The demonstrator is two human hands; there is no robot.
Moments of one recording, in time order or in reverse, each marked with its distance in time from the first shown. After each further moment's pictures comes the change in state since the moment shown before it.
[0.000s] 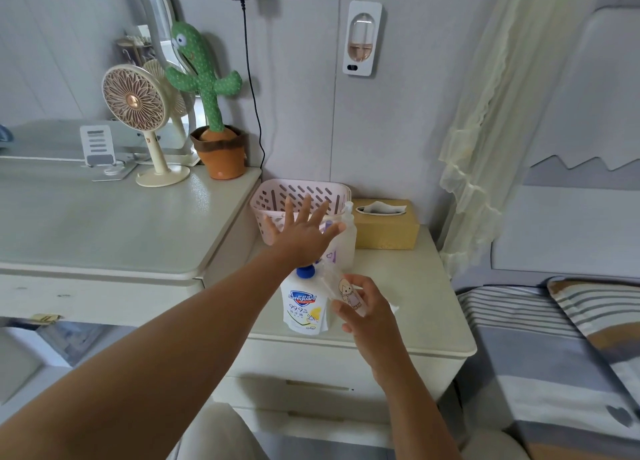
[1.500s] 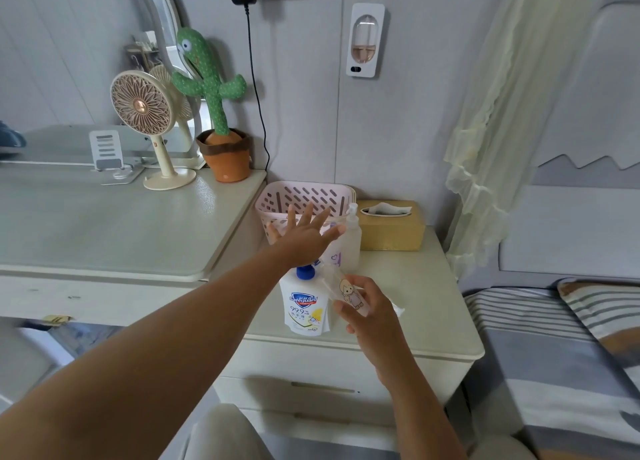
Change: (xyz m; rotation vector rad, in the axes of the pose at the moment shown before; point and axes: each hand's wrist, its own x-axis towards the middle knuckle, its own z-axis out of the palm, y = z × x) left_hand -0.025 0.013 -0.026 -0.015 -0.119 0.041; right_hand 0.003 -0.002 0.001 -0.005 -0.021 0.004
